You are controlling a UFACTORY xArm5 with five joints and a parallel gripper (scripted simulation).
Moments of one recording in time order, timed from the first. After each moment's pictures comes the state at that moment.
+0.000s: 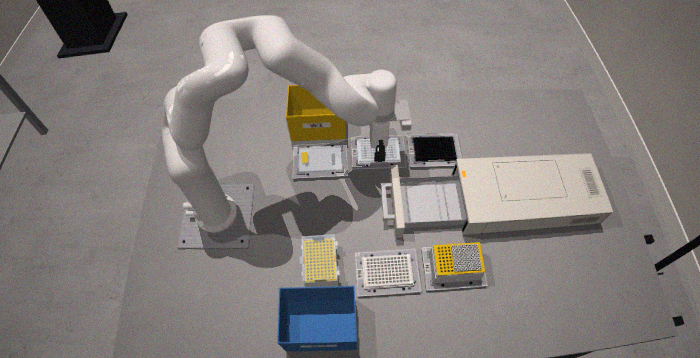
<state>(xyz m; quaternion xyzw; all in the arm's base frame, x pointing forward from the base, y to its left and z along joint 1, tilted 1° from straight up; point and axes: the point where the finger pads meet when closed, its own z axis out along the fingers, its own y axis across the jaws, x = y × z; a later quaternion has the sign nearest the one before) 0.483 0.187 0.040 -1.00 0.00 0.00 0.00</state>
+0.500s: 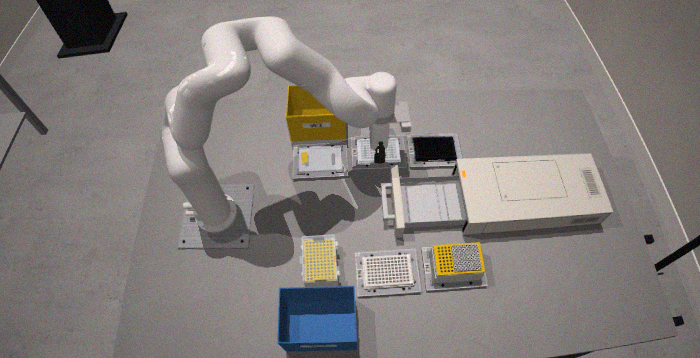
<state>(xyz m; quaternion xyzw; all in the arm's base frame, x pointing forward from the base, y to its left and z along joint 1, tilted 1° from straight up) 0.483 0.187 0.032 -1.00 0.00 0.00 0.00</state>
